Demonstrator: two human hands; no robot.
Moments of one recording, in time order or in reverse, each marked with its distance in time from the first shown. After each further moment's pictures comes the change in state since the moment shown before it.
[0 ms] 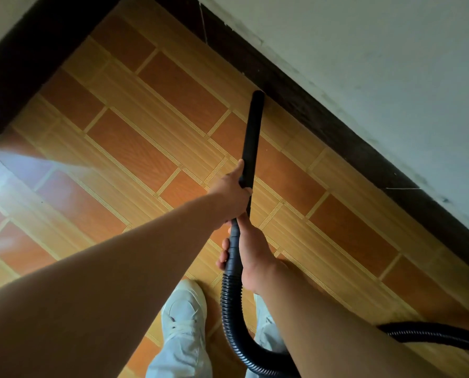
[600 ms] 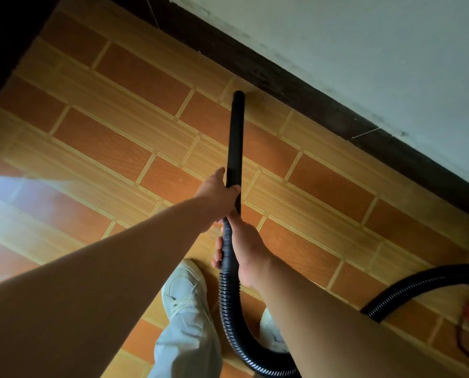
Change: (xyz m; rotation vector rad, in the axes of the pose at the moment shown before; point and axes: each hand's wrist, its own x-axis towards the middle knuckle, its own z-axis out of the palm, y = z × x) left_hand -0.039 -0.036 0.044 0.003 -0.050 0.006; right_hand -0.028 0.061 -0.024 0.094 0.040 -0.035
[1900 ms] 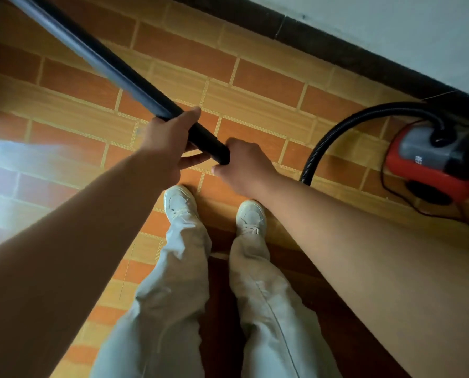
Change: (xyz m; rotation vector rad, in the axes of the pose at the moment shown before) left_hand -0.292 0.008 0.031 -0.540 0.047 -0.012; right_hand -0.241 0.083 -0.083 -1.123 0.290 -0.565
